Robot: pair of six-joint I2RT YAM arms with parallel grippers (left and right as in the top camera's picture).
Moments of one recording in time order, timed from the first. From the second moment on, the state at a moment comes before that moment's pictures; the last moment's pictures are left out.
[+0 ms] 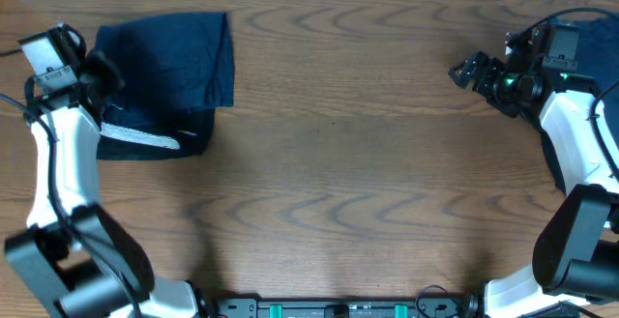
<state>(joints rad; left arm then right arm) 0.42 1.71 1.29 -0.41 0.03 -0.24 -0.18 1.73 1.27 -0.58 -0.42 0.36</state>
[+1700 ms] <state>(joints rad) 0.36 1.41 1.28 -0.47 0.05 -0.40 -0.18 1.73 1.27 -0.58 -0.42 0.36</state>
